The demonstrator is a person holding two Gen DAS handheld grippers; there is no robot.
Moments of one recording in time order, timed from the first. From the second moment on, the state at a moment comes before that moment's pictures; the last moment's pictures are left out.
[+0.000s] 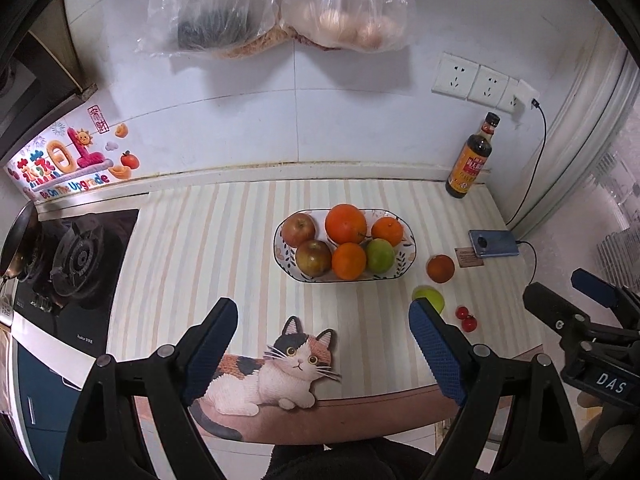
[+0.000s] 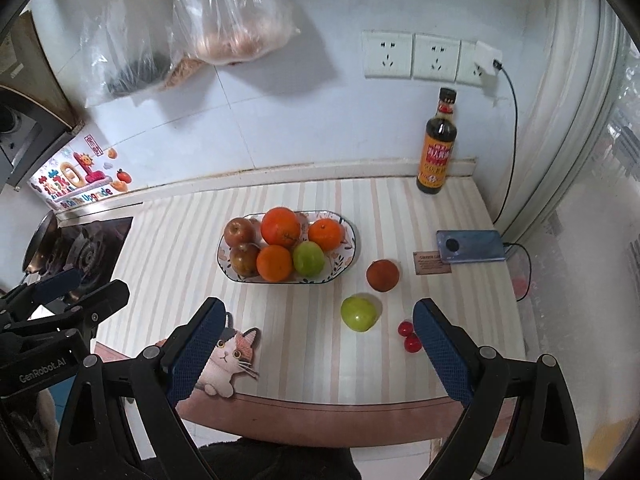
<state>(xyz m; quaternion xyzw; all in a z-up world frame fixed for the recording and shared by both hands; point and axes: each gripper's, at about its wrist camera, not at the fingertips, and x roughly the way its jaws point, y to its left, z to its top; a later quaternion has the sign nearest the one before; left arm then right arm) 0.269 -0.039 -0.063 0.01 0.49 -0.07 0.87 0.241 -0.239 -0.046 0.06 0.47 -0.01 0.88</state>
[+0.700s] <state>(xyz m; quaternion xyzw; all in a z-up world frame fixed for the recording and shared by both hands) 0.272 -0.047 -0.064 0.01 0.49 -0.06 0.87 0.251 -0.248 -0.053 0.09 0.48 0.00 0.87</state>
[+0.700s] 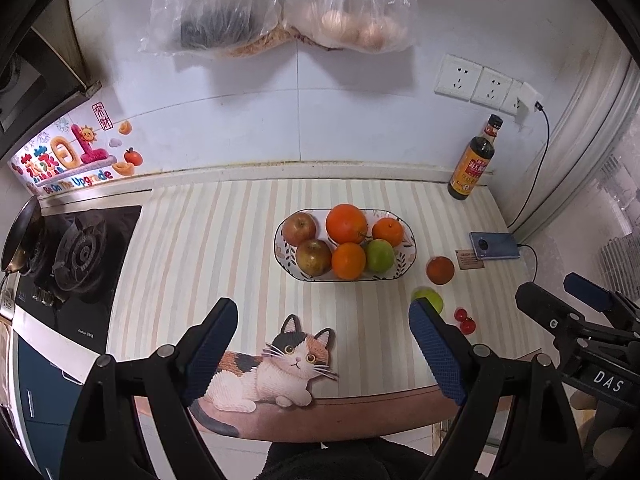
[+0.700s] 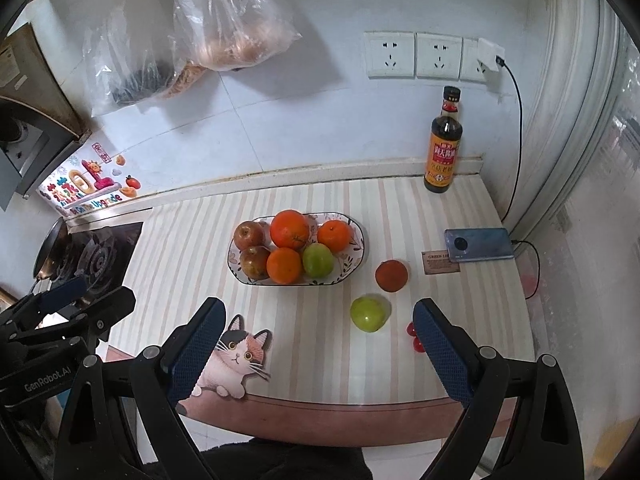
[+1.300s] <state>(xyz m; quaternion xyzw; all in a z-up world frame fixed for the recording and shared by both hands) 0.348 -0.122 -0.185 0.06 0.59 -0.09 0.80 0.298 -0.378 -0.224 0.25 0.56 -0.07 0.79</state>
